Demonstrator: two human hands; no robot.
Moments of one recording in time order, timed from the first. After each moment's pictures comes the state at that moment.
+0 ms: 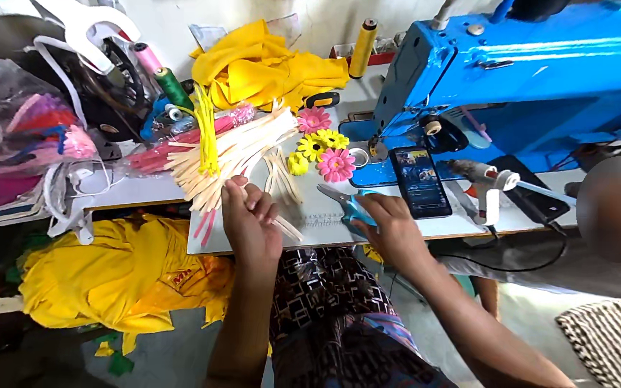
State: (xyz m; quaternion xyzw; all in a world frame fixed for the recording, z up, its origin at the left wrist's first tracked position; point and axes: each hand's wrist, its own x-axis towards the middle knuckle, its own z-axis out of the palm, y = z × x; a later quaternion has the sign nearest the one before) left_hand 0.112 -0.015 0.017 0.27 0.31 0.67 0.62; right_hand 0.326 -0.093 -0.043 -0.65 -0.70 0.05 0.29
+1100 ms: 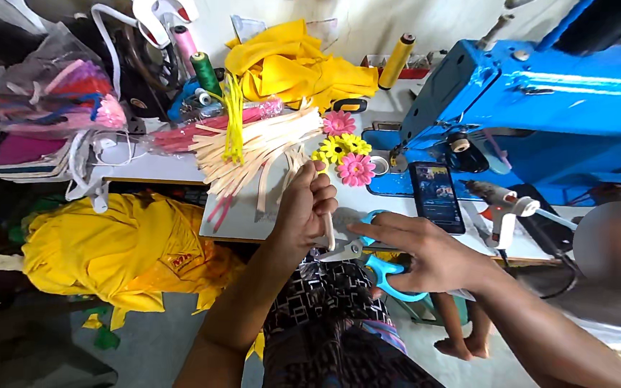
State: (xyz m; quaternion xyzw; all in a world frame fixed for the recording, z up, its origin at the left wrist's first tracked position) left_hand 0.128 -0.014 0.034 0.25 0.29 0.44 0.81; right_hand 0.339 -0.088 0.019 -0.36 -0.89 0.17 0.25
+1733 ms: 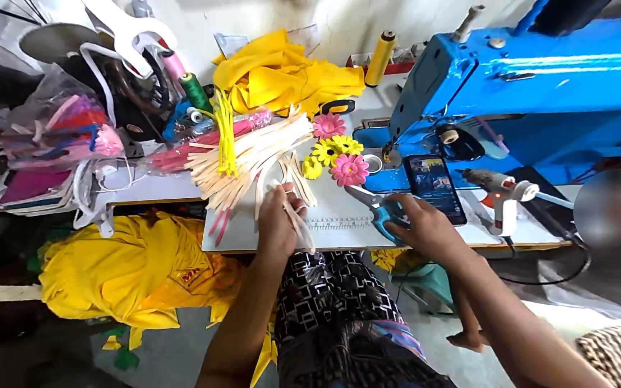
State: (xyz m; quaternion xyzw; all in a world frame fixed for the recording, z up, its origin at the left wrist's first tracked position) left_hand 0.114 0.002 -0.013 0.31 0.45 0.52 0.66; right_hand 0.375 -0.082 -0.039 -0.67 -0.70 0.11 0.22
